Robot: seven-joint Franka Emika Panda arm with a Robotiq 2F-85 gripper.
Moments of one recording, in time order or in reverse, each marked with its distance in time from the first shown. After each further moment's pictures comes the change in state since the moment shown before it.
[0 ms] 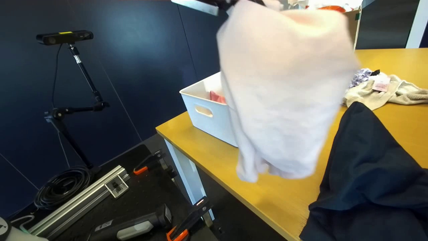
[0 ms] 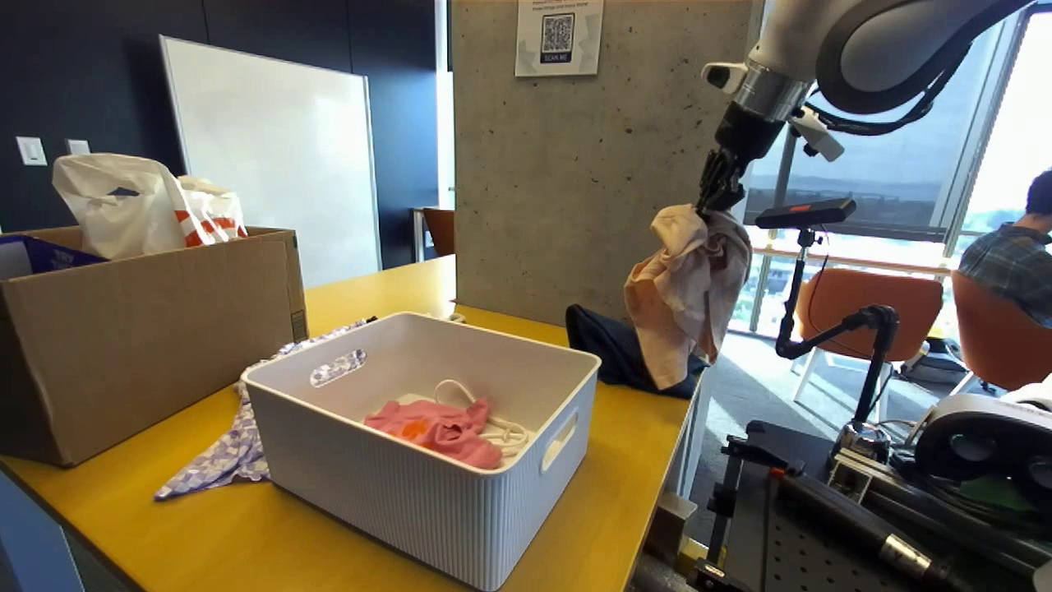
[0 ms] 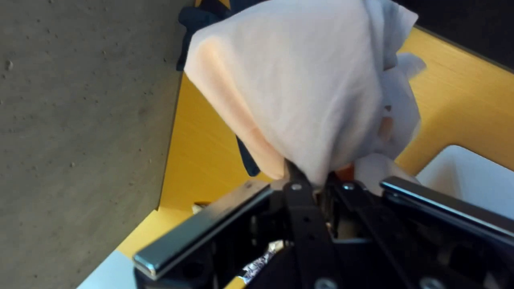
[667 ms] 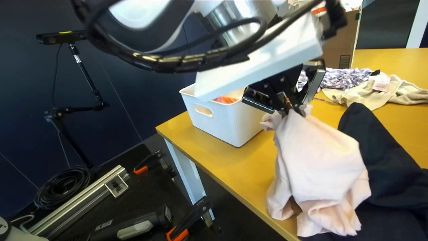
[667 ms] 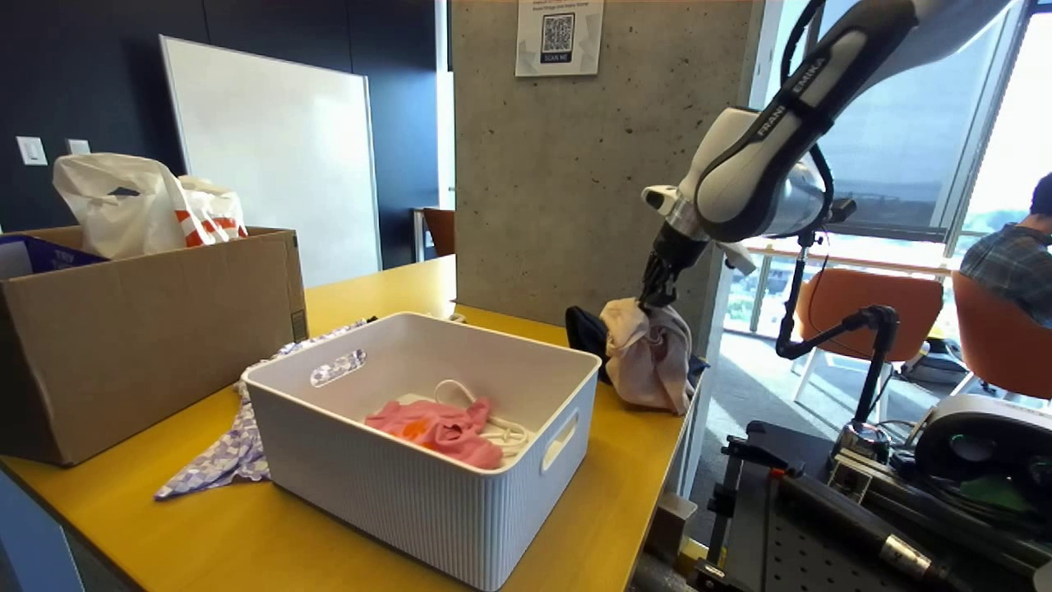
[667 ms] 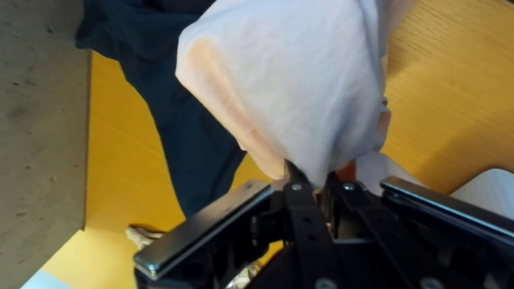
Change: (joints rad) arm 0.110 0.569 -0.043 0.108 0.545 0.424 -0.410
